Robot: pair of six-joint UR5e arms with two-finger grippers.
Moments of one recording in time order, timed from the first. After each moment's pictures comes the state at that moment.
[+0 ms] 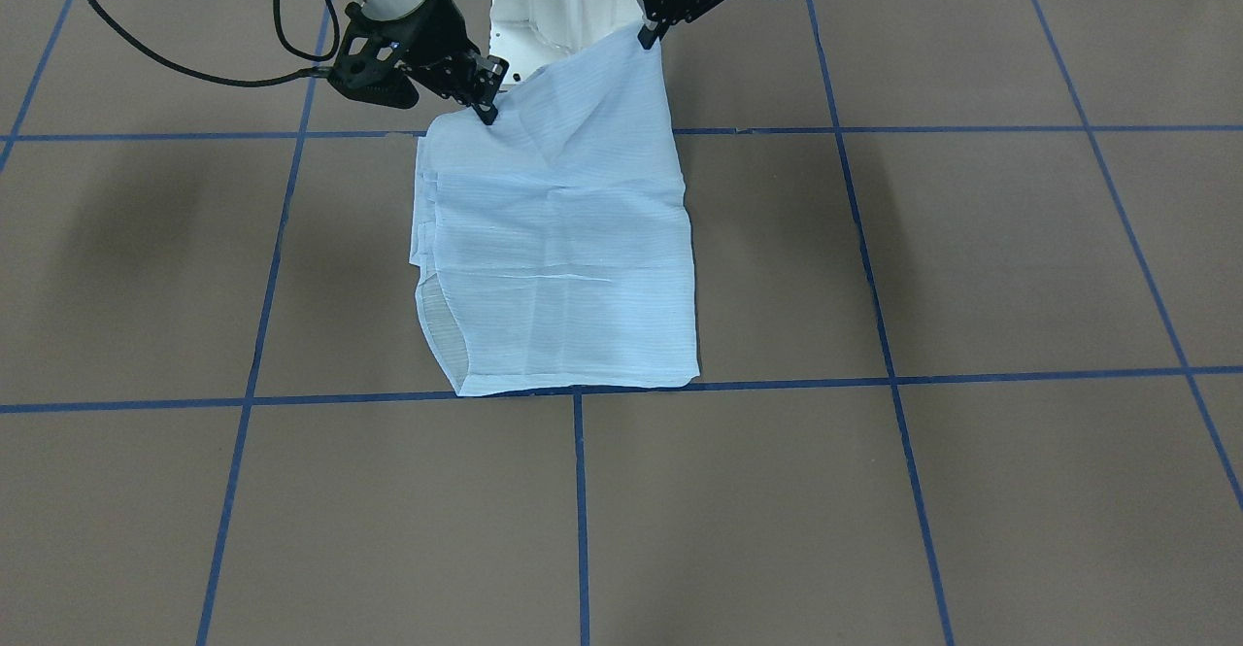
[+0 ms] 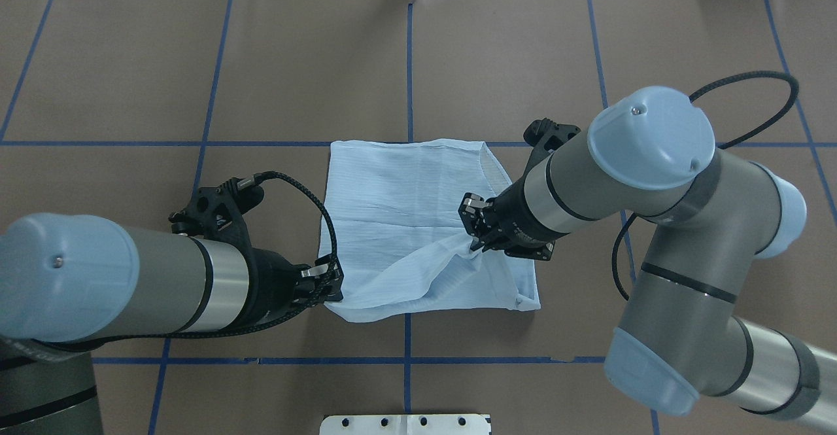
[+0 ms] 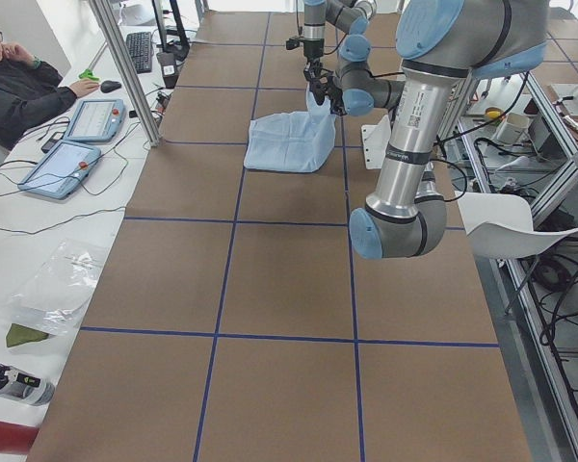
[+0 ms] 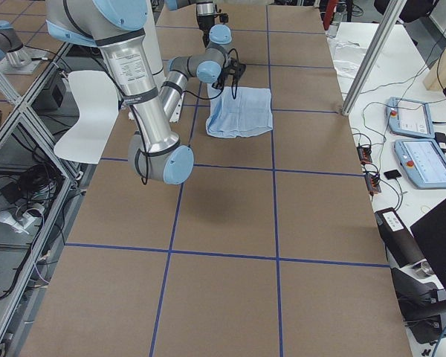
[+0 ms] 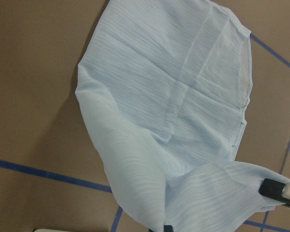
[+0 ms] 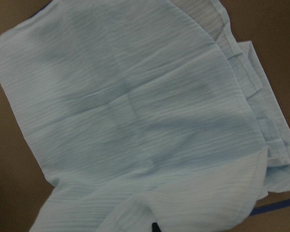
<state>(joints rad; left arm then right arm) -0.35 -1.97 -2.25 -1.70 -1.77 -1.80 0.56 -1.10 2.07 -1.54 2.04 1.72</state>
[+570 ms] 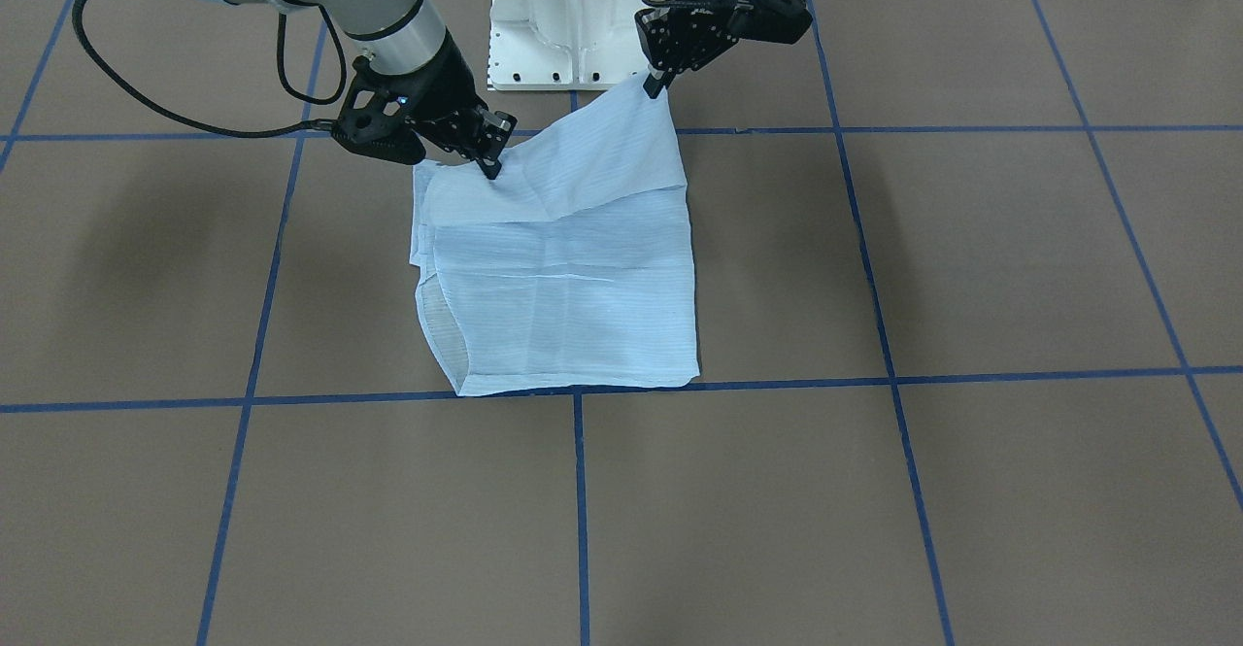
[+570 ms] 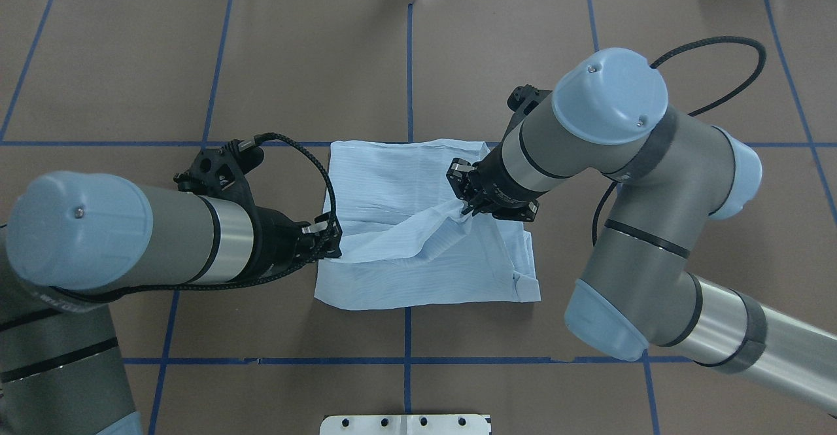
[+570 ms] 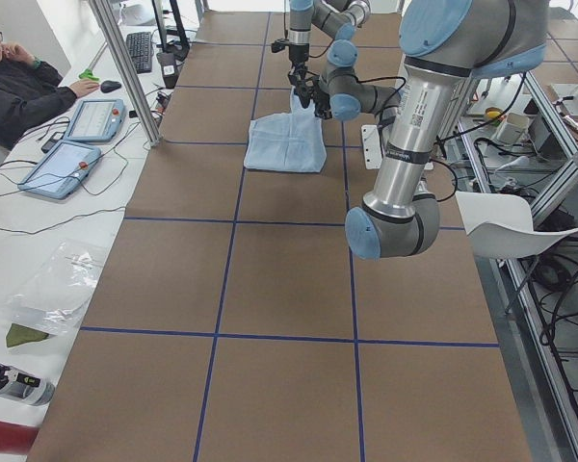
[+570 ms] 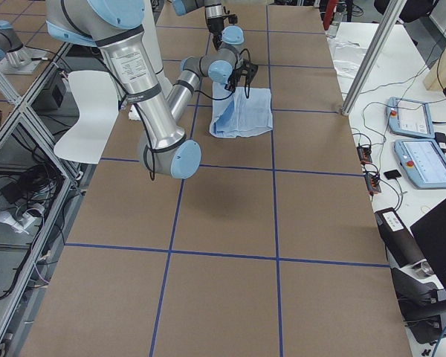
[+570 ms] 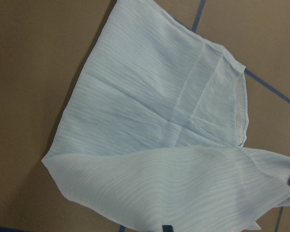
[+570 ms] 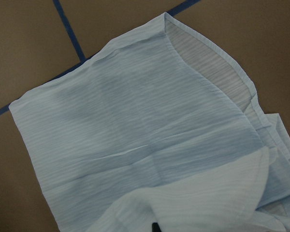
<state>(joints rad) -0.44 -1.99 -2.18 -1.75 -1.77 -1.75 0.60 -1.01 1.93 -1.53 2.03 1.67</state>
